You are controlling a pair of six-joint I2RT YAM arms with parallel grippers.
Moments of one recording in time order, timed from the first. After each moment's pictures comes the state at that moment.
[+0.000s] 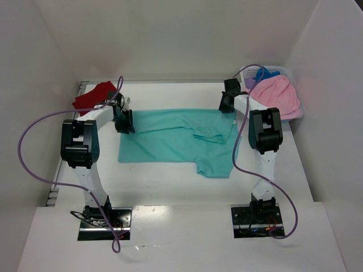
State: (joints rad) left arm -0.01 1.97 1.35 -0.55 0.19 -0.16; right arm 0.15 2.24 1.69 -0.37 0.10 0.39
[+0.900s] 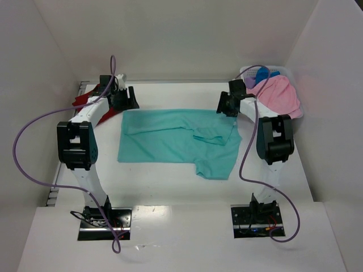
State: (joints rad) left arm 0.01 1.93 1.53 -0.43 0.28 -0.17; right arm 0.15 2.01 1.49 -0.39 -0.02 0.38
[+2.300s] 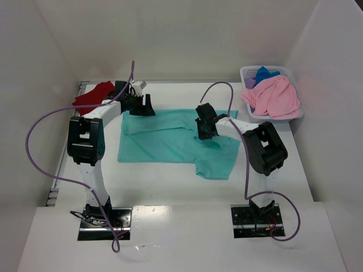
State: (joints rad) left arm -0.09 2.03 1.50 -0.30 0.49 -0.06; right arm 0.50 1.89 1.20 -0.32 0.11 0.34
